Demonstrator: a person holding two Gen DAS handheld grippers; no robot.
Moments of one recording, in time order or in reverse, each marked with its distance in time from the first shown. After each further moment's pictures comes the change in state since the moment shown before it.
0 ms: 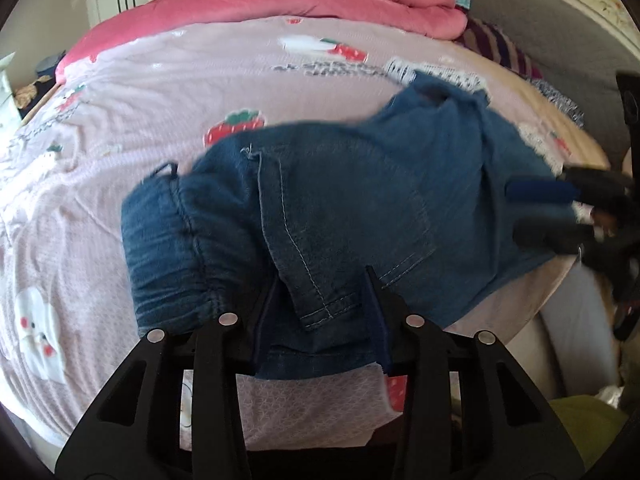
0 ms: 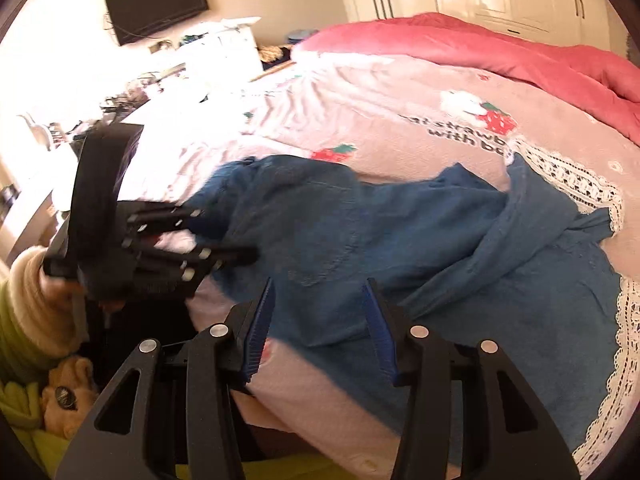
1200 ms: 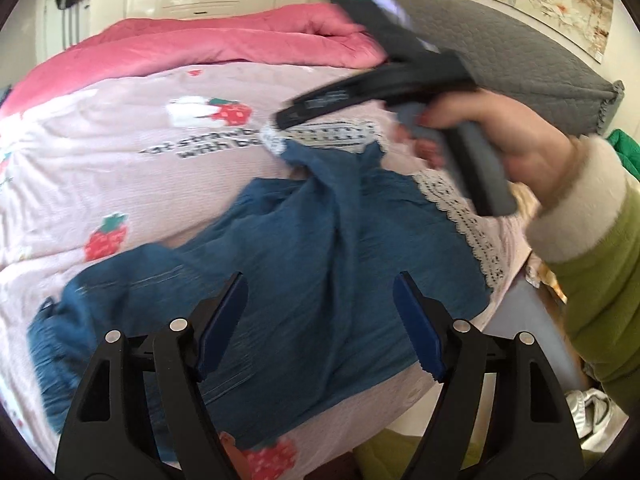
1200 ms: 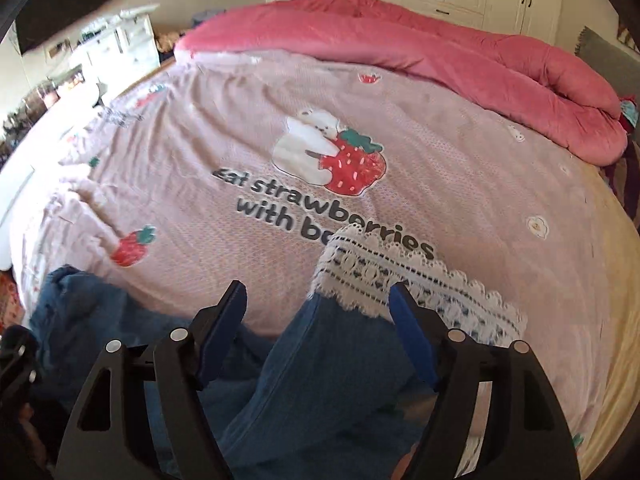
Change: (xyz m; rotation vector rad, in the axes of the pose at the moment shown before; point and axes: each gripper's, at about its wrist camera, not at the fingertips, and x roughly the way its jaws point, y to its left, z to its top) left arm -0.006 -0.097 0.077 0.096 -0.090 -0.241; right arm 0.048 -0.156 0.139 0.035 0.141 -0.358
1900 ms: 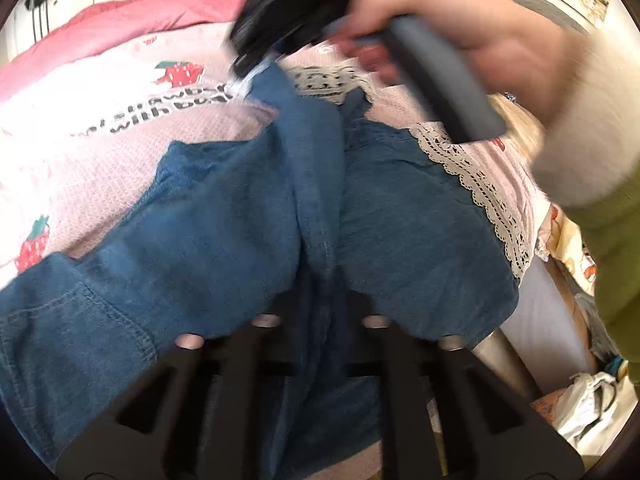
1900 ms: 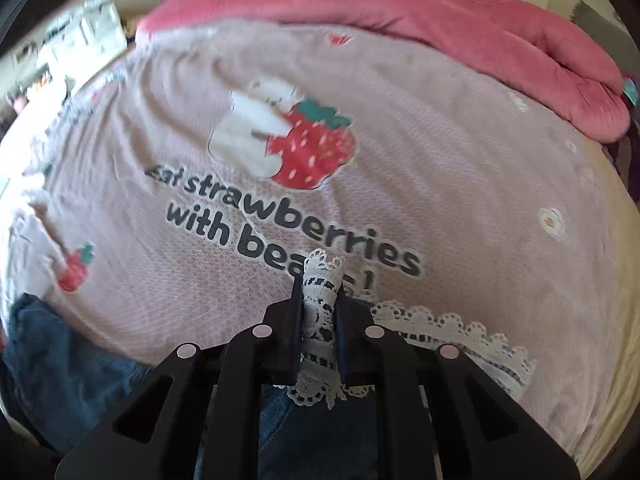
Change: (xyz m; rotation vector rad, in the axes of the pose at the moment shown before) left arm 0.078 -0.021 -0.002 0.037 0.125 -0.033; right arm 0.026 -0.045 0.009 0.123 0.040 0.017
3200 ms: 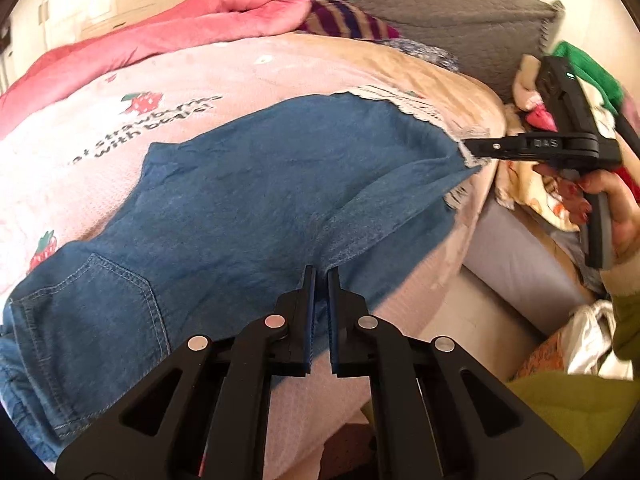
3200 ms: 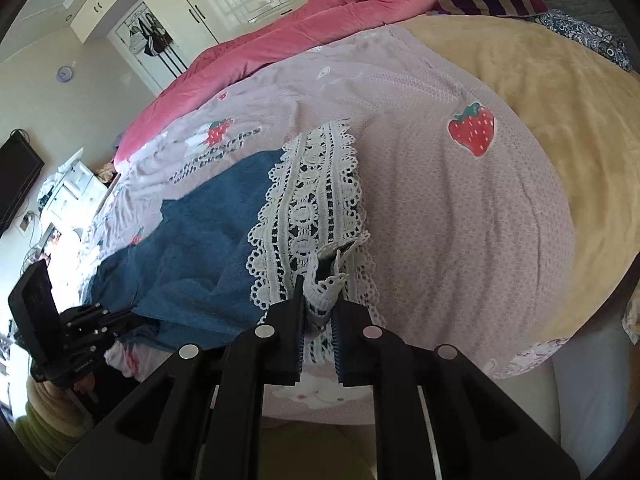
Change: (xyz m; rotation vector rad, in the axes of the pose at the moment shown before) left arm -0.053 -0.024 -0.044 0.221 -0.027 -0.086; right arm -0.163 -0.075 -0.303 0.521 -0.158 0.091
